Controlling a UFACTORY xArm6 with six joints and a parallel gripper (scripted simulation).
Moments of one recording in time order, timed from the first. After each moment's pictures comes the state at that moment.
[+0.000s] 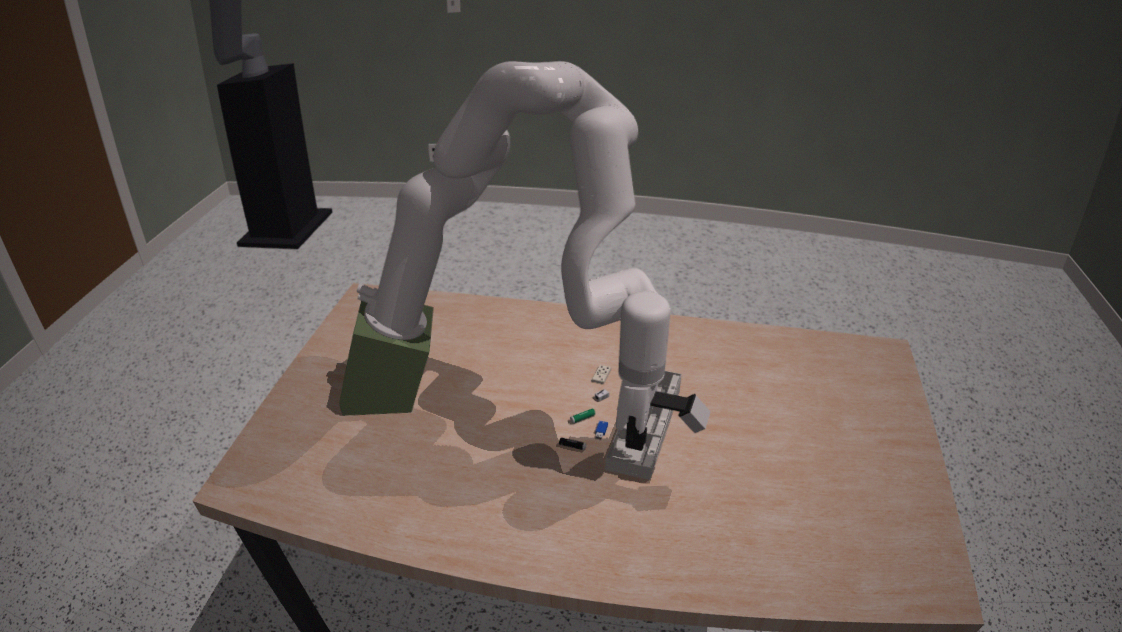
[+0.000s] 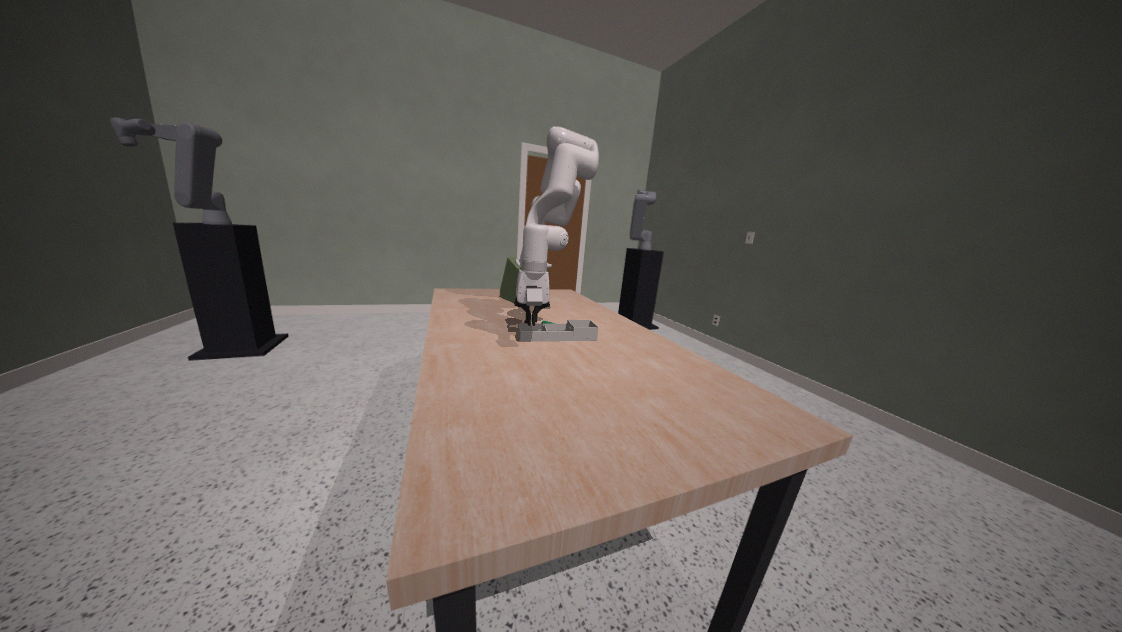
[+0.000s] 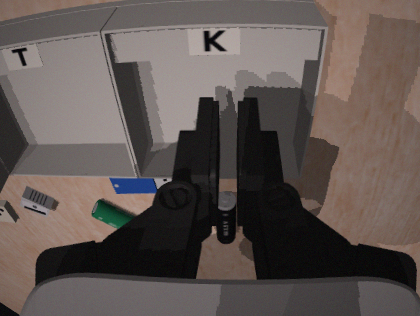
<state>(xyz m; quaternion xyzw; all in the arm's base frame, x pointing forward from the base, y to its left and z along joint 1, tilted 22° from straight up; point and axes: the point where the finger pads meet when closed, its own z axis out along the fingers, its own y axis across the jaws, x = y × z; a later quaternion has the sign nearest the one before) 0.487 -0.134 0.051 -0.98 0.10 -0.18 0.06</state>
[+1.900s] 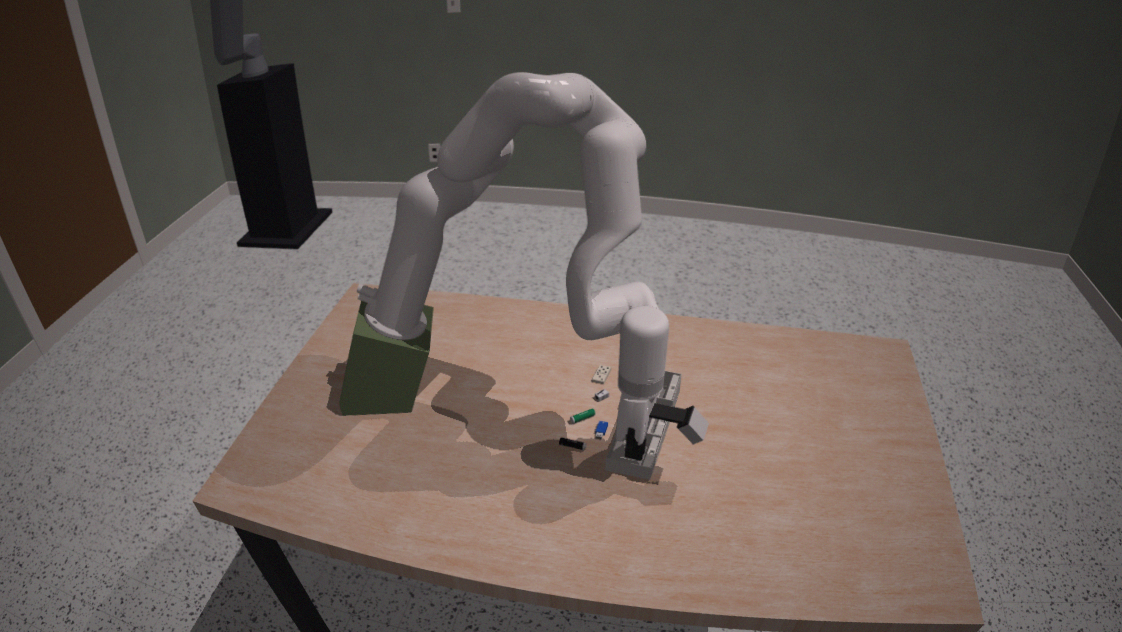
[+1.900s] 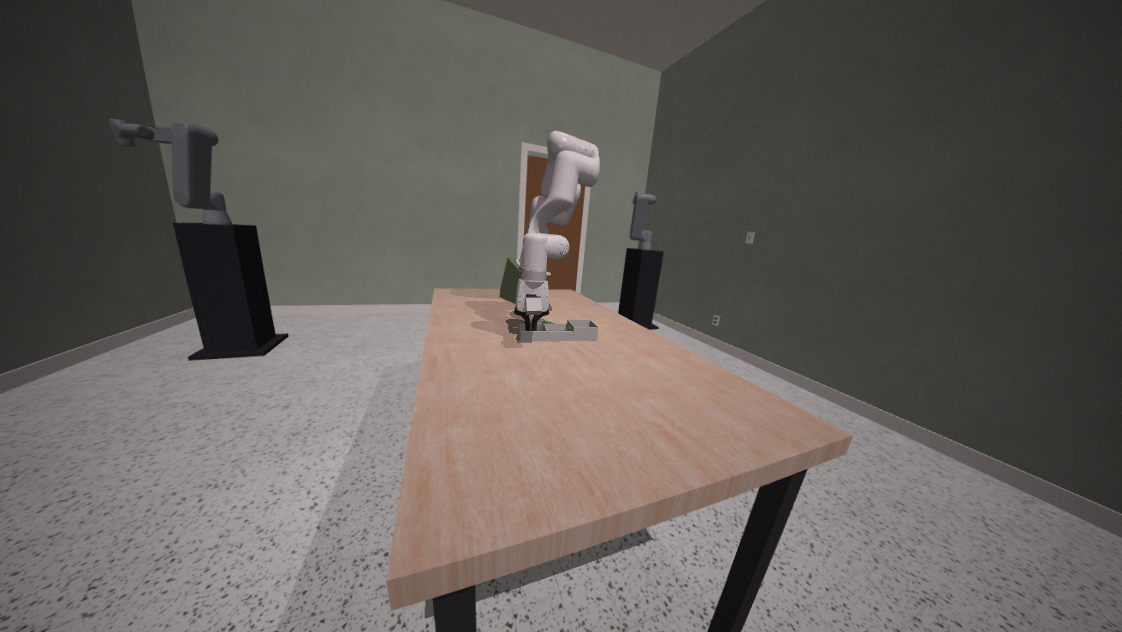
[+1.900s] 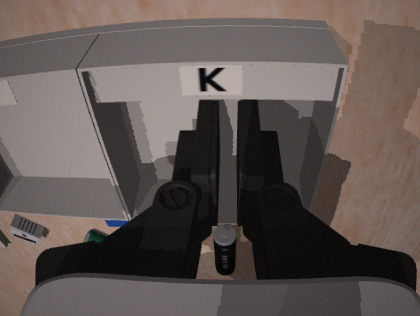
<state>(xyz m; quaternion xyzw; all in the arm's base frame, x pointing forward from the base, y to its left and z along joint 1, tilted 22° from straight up) 0.497 -0.132 0.027 -0.98 0.10 -0.18 0.06</state>
